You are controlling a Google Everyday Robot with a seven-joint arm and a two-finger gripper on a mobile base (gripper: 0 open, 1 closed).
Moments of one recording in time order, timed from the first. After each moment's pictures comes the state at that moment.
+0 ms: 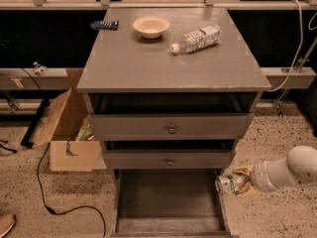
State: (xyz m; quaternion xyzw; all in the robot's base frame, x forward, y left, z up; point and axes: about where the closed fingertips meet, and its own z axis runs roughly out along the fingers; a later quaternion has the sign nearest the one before) arm 0.490 -0.301 0.485 -0.67 0.69 0.09 0.26
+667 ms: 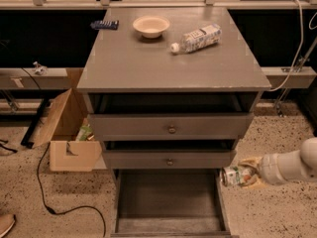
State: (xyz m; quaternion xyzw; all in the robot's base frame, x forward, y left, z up) arm 0.495 -0.312 0.529 -0.66 0.69 0.09 0.28
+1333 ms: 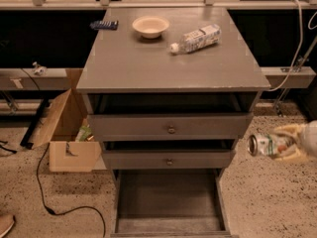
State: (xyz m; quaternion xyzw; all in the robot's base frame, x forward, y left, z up) arm 0.494 -0.356 0.704 -0.62 0.71 0.05 0.33
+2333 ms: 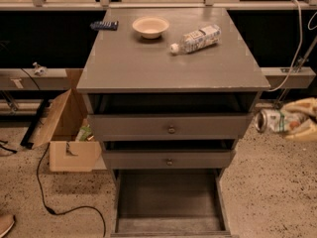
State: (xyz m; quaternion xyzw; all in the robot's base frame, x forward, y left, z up) arm 0.510 -0.348 0.799 -0.61 0.70 0.03 0.36
